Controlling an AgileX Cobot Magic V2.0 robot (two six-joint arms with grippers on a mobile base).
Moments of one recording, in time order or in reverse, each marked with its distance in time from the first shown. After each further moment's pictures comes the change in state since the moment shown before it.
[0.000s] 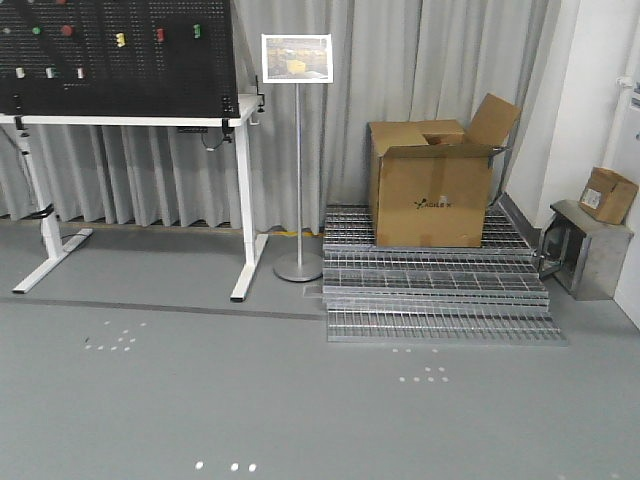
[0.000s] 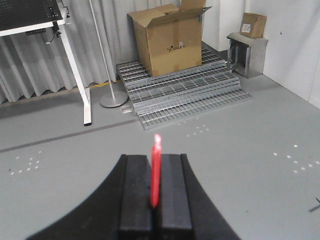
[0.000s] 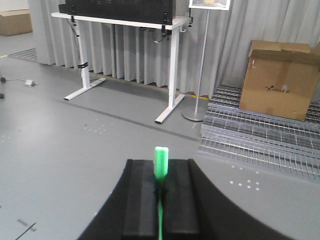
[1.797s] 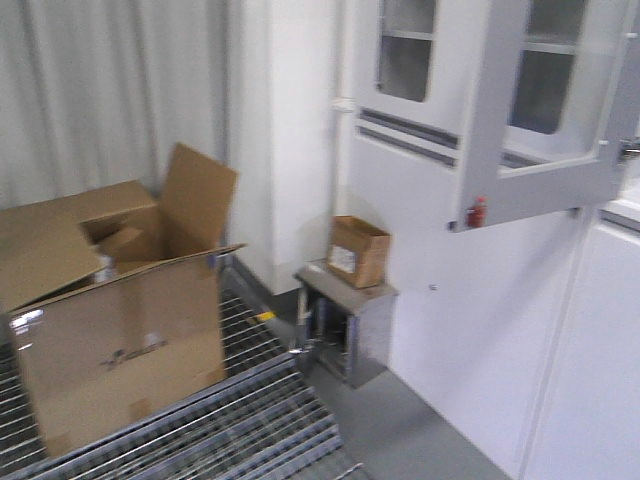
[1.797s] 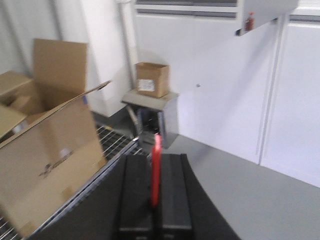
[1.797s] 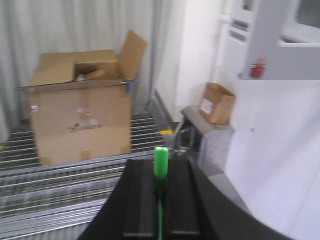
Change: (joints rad) left arm 0.000 0.000 0.000 0.000 -0.005 0.000; right arm 0.000 0.000 0.001 0.000 0.003 0.000
